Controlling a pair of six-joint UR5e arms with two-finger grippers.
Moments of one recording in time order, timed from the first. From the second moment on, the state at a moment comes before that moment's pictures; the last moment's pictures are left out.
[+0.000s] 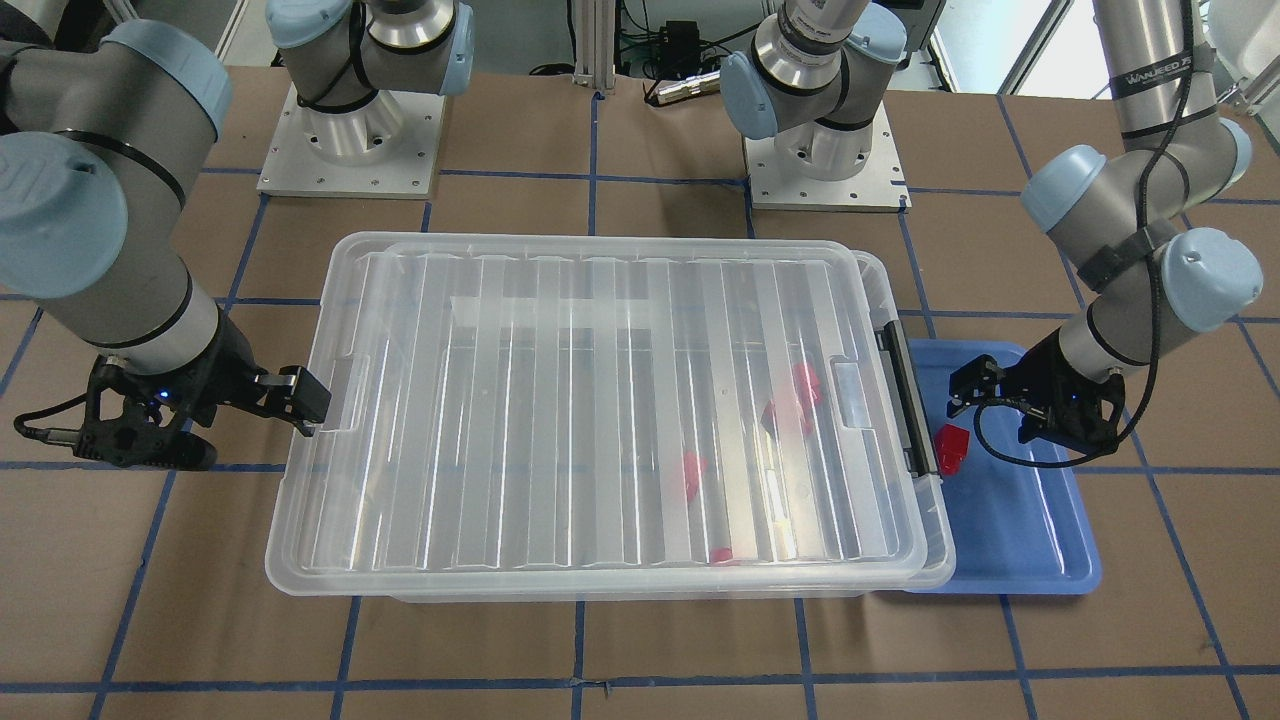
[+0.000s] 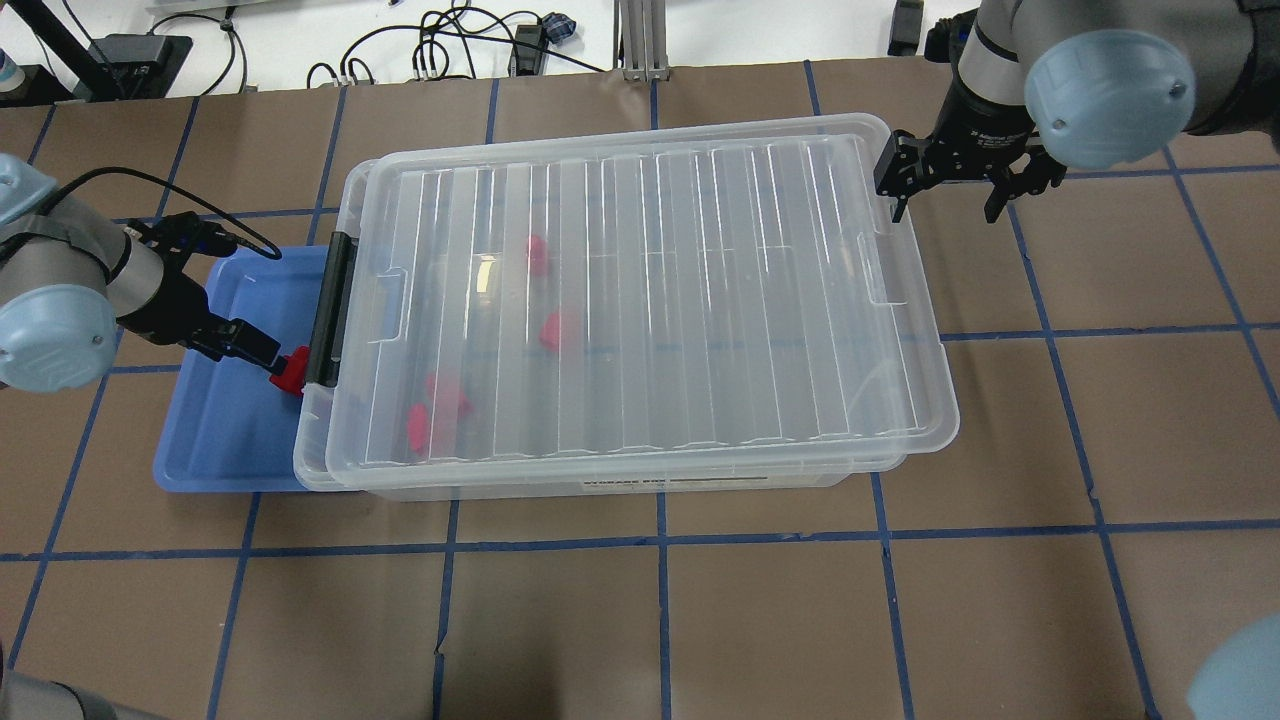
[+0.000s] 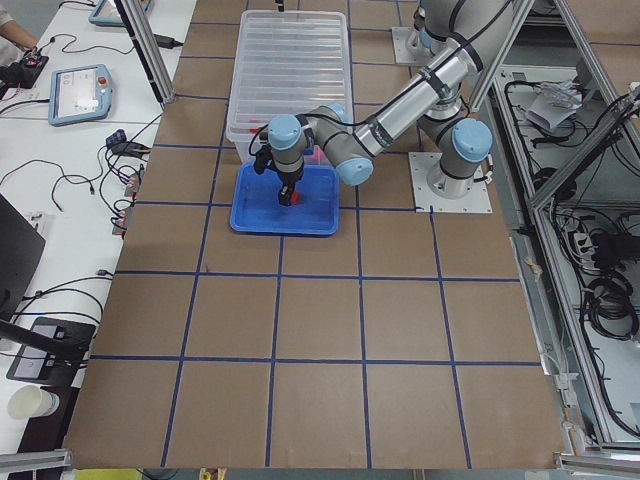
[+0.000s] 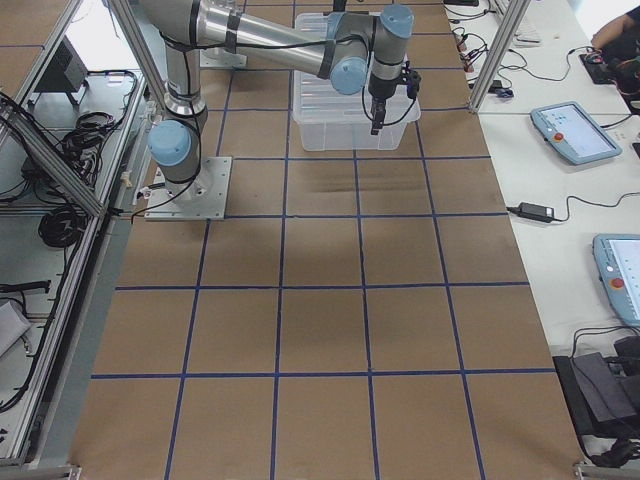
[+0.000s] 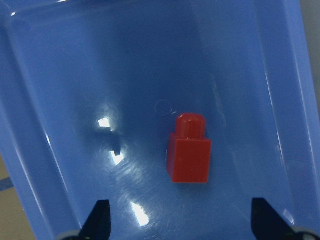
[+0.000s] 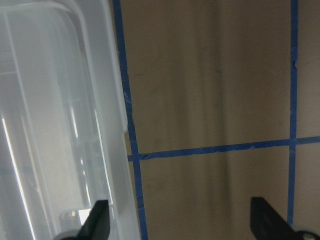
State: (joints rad) left arm -1.08 -1.85 -1.95 -0.96 1.47 0.80; right arm 1.49 -1.30 1.56 -1.80 -1.60 0.00
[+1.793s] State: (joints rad) left arm -1.12 -1.80 -1.83 -1.10 1.50 0.77; right arm 1.34 -1.28 1.55 -1.79 -1.61 -0.15
